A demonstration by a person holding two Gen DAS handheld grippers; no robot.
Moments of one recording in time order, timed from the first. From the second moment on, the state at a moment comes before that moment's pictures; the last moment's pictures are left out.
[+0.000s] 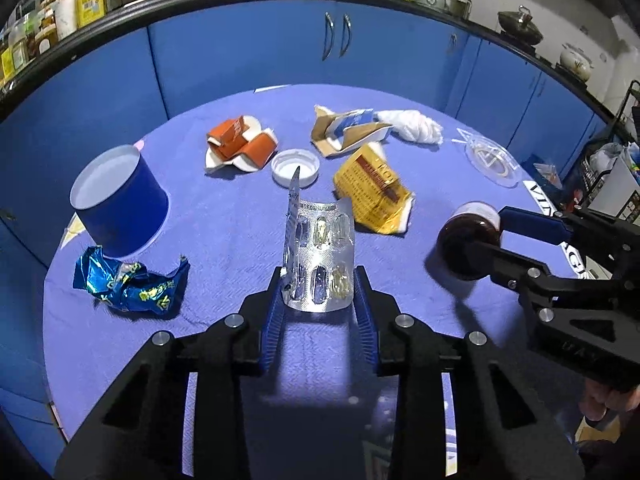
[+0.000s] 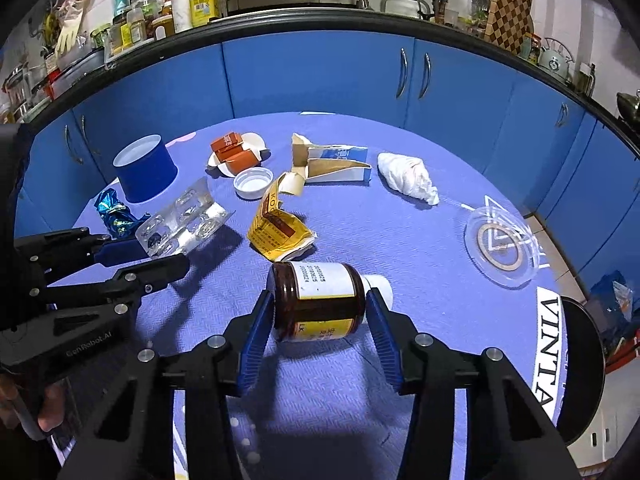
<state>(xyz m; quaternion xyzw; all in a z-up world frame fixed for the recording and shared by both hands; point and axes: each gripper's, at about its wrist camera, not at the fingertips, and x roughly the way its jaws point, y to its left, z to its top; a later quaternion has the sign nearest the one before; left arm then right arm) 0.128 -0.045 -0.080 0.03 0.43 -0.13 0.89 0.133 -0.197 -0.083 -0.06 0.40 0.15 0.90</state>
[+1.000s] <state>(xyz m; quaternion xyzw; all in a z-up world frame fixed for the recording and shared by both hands) 0.125 -0.073 -0.069 0.04 0.42 -0.15 0.89 0.138 -0.240 -0.077 -0.06 0.39 0.09 0.91</state>
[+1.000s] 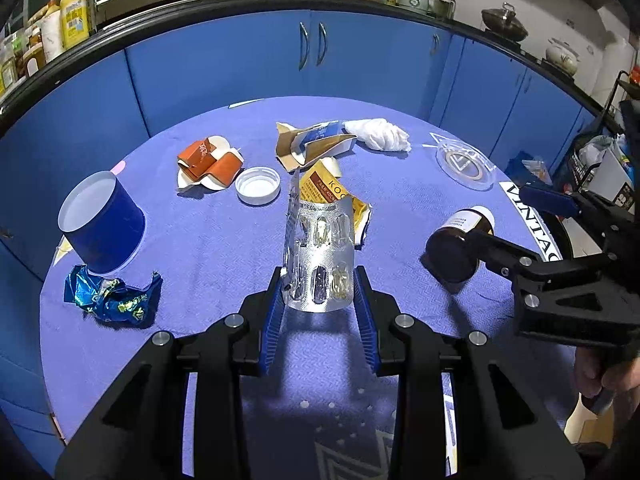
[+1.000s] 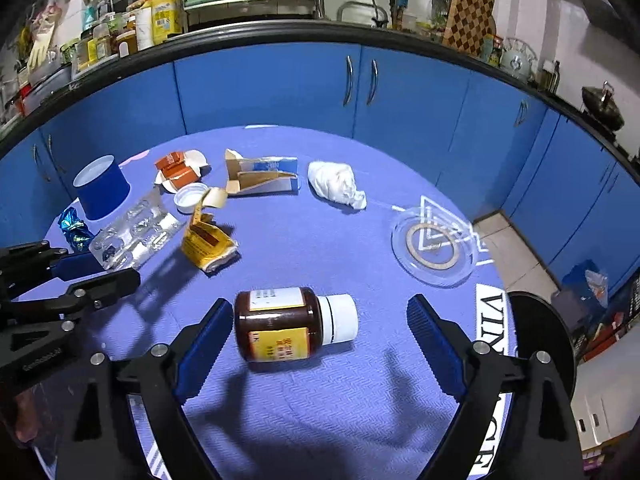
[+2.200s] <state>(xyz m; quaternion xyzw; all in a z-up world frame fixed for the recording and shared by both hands) 0.131 -0.149 -0.042 0.08 0.39 -0.19 0.90 0.131 -0.302 -0.070 -0.02 0.38 0.09 0.92</state>
